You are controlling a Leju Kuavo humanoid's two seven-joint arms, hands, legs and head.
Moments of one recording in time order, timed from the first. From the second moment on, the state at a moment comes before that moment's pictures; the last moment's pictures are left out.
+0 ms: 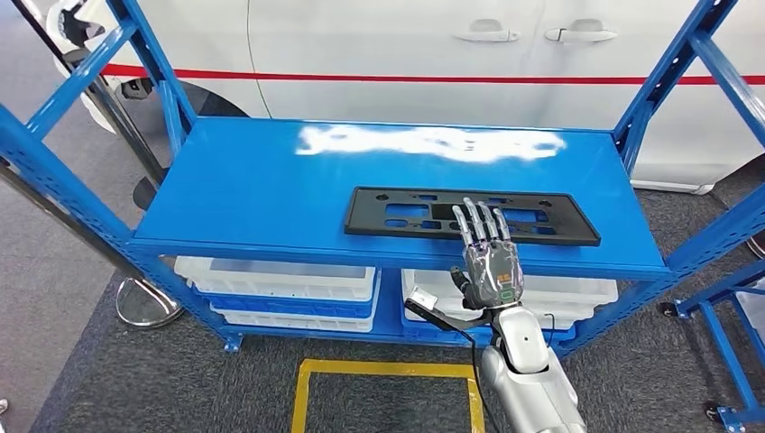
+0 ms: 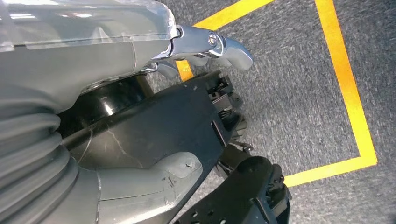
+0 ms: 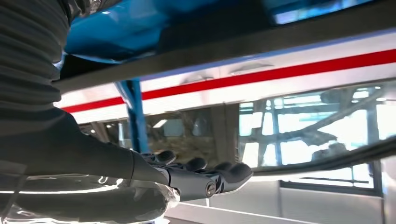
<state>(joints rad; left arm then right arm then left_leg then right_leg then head) -0.08 -0.31 0.89 -0.20 -1.23 0.00 -0.49 -0.32 0.10 0.09 -1.12 1.45 -0.70 -0.10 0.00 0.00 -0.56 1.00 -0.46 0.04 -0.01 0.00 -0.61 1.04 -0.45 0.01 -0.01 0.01</state>
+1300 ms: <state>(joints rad) -0.08 -0.32 0.87 -0.20 -1.23 0.00 -0.52 -0.33 0.12 0.07 -1.11 1.47 -0.70 -0.08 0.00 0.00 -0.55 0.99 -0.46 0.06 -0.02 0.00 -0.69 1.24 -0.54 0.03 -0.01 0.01</state>
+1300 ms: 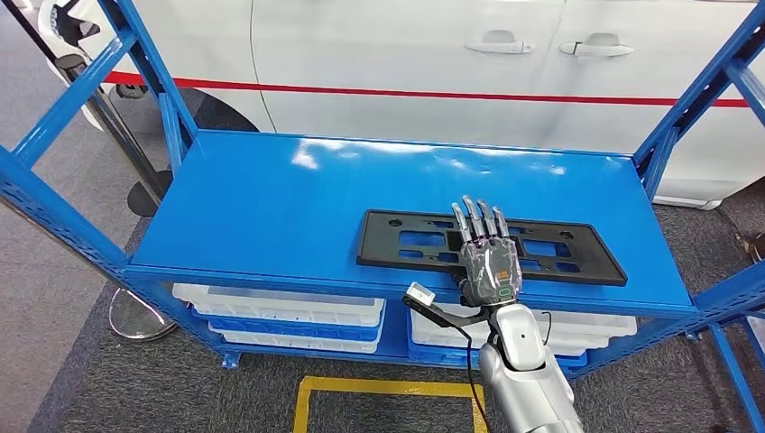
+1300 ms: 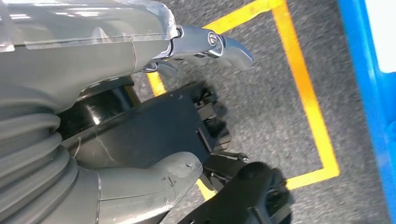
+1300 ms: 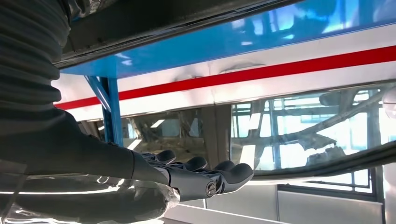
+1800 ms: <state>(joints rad) -0.09 -0.31 0.85 -0.20 -1.23 0.02 -0.58 -0.32 0.10 0.07 -1.07 1.50 -0.70 -0.03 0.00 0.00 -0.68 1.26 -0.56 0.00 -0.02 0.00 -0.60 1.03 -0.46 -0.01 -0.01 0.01</state>
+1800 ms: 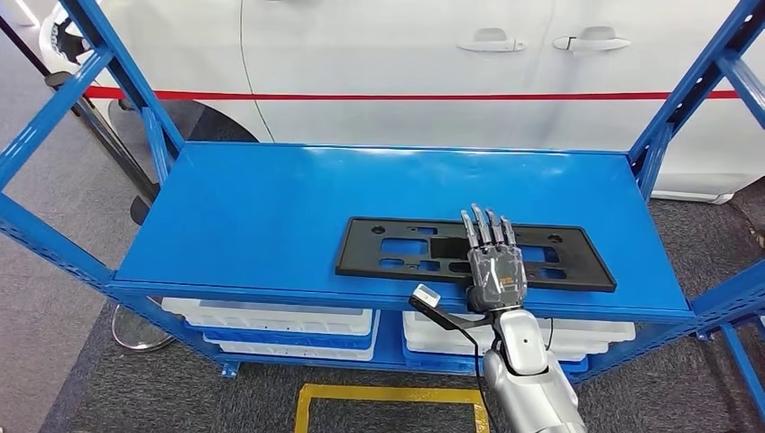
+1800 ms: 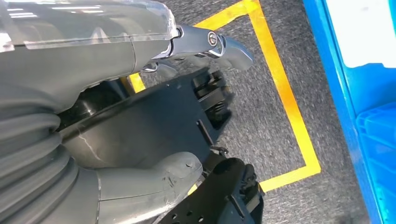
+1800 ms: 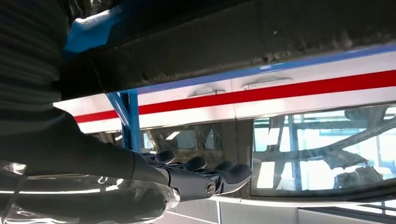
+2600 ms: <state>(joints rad) -0.09 -0.32 0.85 -0.20 -1.22 0.03 -0.58 -0.31 0.09 0.08 -1.05 1.39 -0.70 -0.09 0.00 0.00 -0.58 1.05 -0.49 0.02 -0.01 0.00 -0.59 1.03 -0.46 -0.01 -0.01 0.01</state>
